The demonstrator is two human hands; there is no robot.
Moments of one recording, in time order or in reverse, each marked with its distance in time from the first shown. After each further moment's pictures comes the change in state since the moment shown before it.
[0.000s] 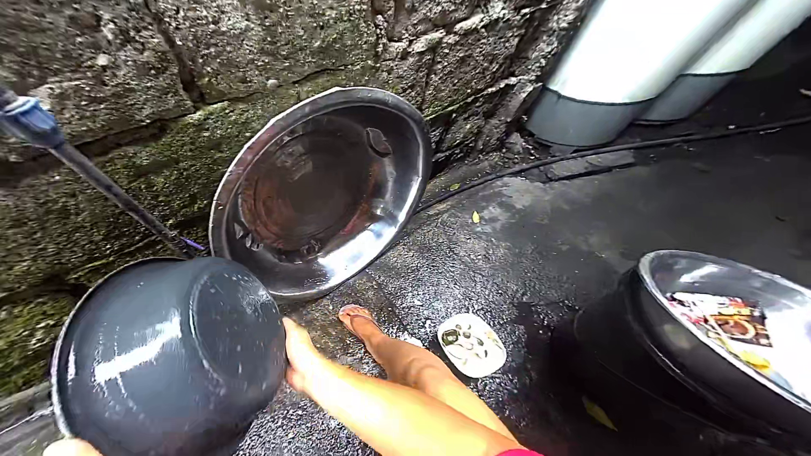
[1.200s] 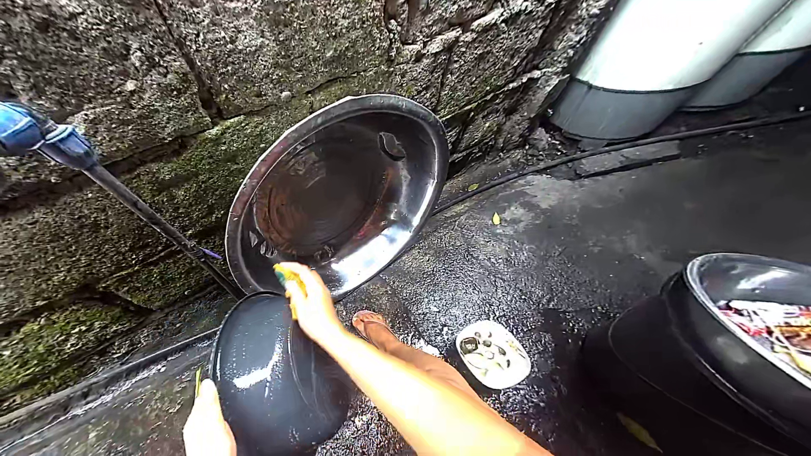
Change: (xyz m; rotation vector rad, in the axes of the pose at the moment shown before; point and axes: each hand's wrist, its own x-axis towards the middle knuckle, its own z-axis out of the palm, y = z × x) left_hand -0.016 -0.042 0.033 0.305 -0.172 -0.320; right_hand -0.006 -0.078 0.001 -0.664 -0.036 -0.895
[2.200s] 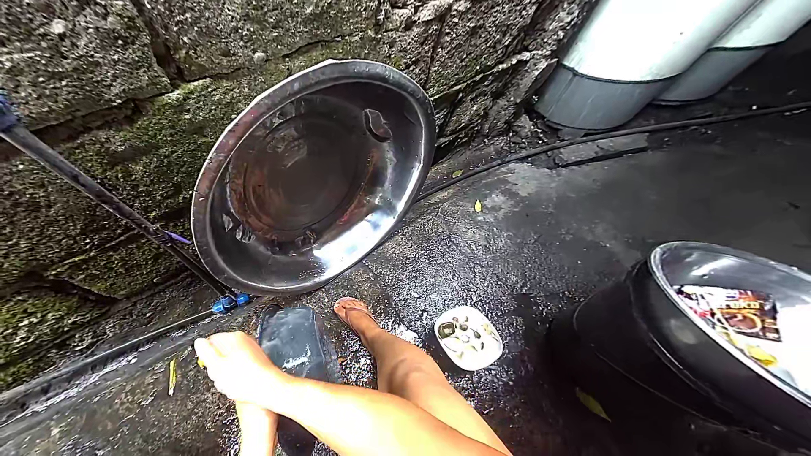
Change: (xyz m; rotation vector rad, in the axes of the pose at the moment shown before) left_hand -0.012 -0.092 0.048 -0.024 -0.259 -0.002; right_hand -0.052 -0.016 0.053 0.065 -0.529 0.356
